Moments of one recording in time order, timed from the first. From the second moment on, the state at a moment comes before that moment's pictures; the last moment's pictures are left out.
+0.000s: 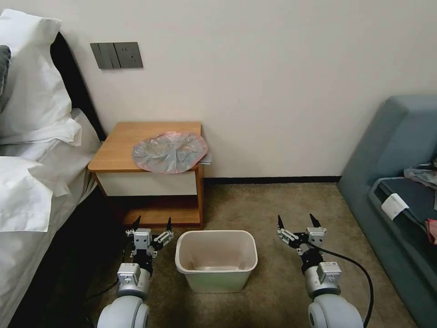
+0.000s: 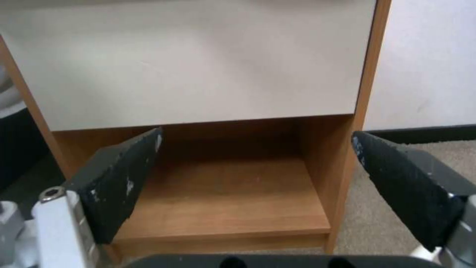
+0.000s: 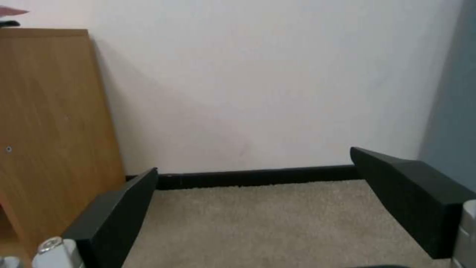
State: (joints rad) left arm 1.55 -1.50 -0.55 -2.00 0.00 0.00 0.00; right arm -1.55 1.50 0.55 2.00 0.00 0.00 0.00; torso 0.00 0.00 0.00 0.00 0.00
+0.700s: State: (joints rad) left arm 1.55 -1.50 -0.55 -2.00 0.00 0.00 0.00; right arm -1.55 1.50 0.55 2.00 0.00 0.00 0.00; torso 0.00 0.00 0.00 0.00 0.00
